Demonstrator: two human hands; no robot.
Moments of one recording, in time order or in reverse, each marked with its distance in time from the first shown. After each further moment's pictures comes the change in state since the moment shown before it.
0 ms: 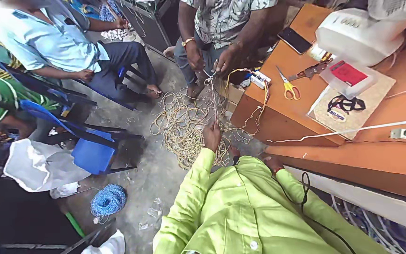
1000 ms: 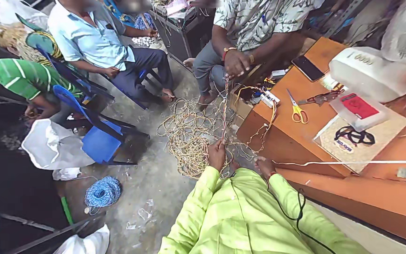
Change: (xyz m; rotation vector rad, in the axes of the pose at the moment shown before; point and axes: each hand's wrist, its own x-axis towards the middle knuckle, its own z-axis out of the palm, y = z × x) left_hand -0.034 -0.013 0.024 -0.368 0.123 0.013; right_hand 0.015 -0.061 -0.019 0.514 0.085 -0.201
